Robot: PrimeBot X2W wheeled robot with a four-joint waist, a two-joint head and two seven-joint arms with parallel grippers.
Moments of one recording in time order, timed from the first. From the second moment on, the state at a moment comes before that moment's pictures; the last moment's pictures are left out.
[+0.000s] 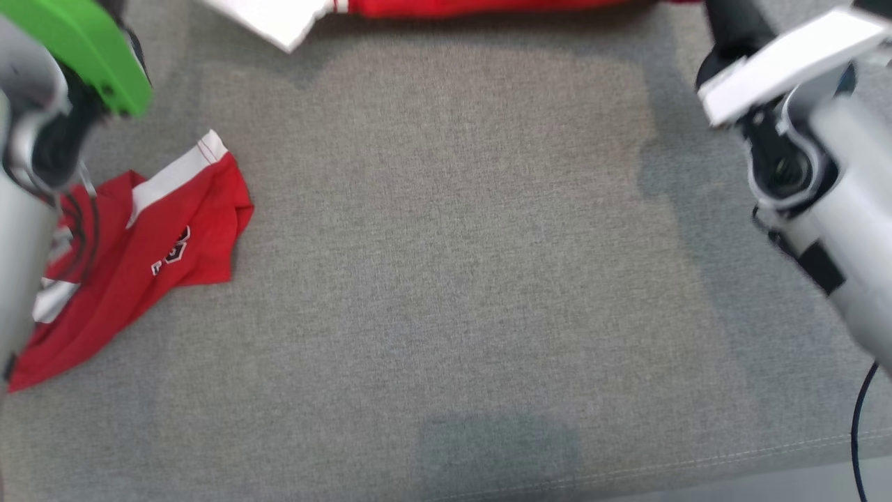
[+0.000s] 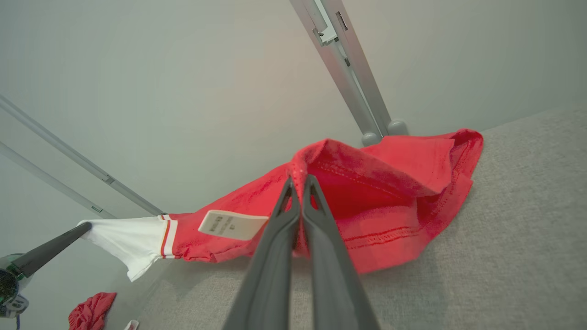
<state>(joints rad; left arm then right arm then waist) -1.13 0.50 -0.63 0.61 -0.90 -0.13 0.16 -1.04 -0.45 0.71 0.55 1.28 0.13 -0.25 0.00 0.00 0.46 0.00</state>
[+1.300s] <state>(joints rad) -0.07 0.72 -0.61 -0.09 -1.15 0.22 0.08 -0.31 -0.65 0.73 0.21 1.29 0.13 -0.26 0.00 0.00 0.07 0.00</state>
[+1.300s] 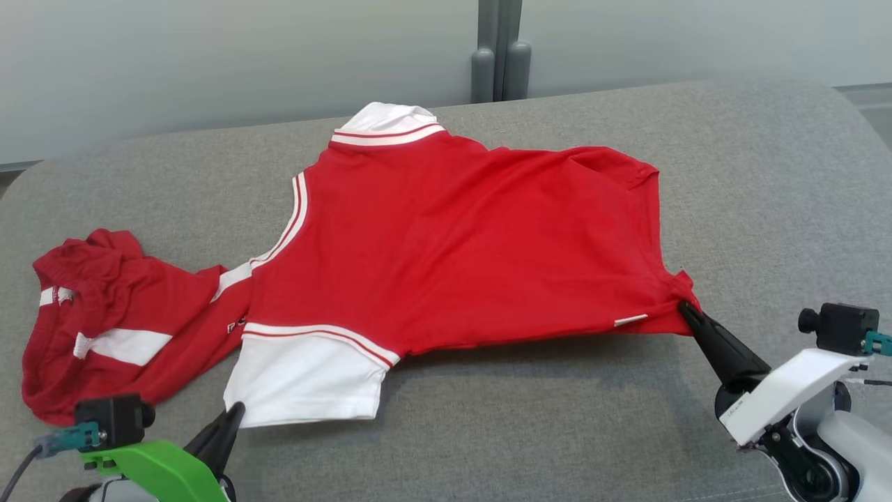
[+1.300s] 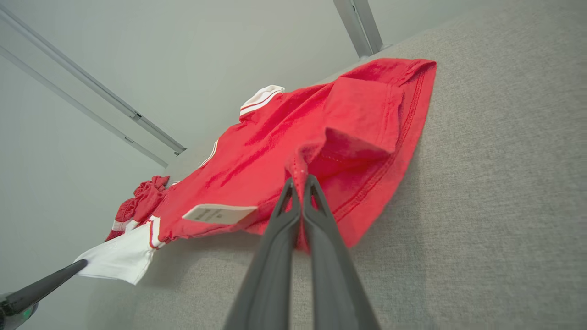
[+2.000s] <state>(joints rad) 0.01 0.68 -0.61 -0.09 -1.19 0.22 0.03 -0.06 -0.63 0.50 0.12 1.24 0.13 -0.26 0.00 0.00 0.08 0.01</state>
